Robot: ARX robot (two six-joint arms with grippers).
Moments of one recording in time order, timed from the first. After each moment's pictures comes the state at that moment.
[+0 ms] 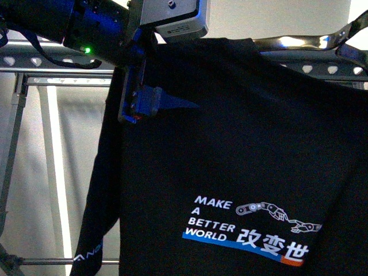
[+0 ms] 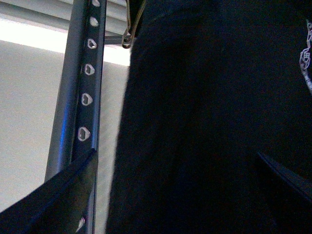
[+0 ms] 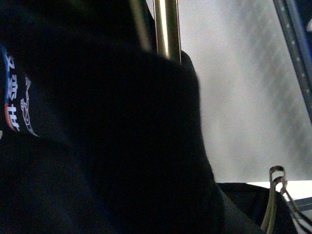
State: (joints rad) left arm -0.26 1.72 1.60 -0.15 0.66 1.55; right arm -0.20 1.48 1.23 -0.20 -0.59 -1.26
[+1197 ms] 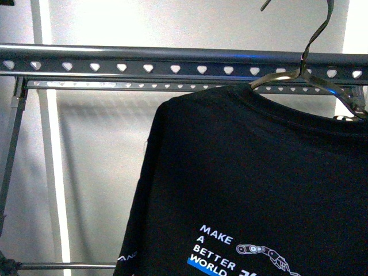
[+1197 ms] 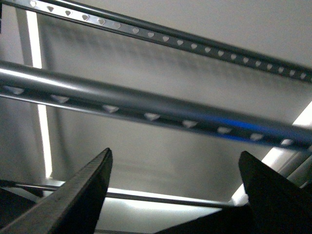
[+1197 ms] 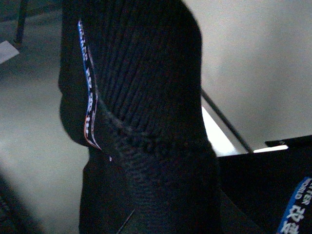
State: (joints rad) left arm -0.08 1.37 1.38 0.02 -0.08 -0.12; right arm -0.21 1.48 1.24 -0.55 -0.57 -0.96
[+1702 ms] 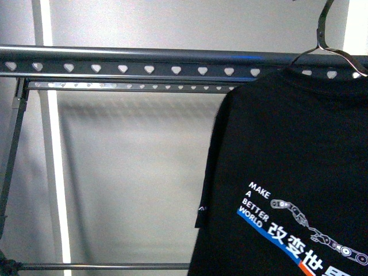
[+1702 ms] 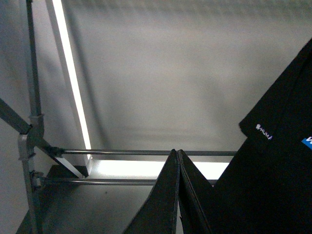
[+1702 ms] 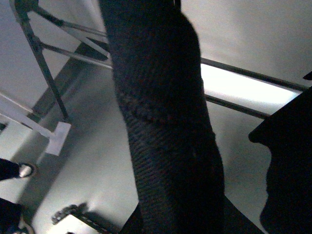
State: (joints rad) left arm 0.00 0.94 0.51 0.43 -0.01 -0.01; right arm -0.22 1.49 1.42 -0.66 -0.58 -0.30
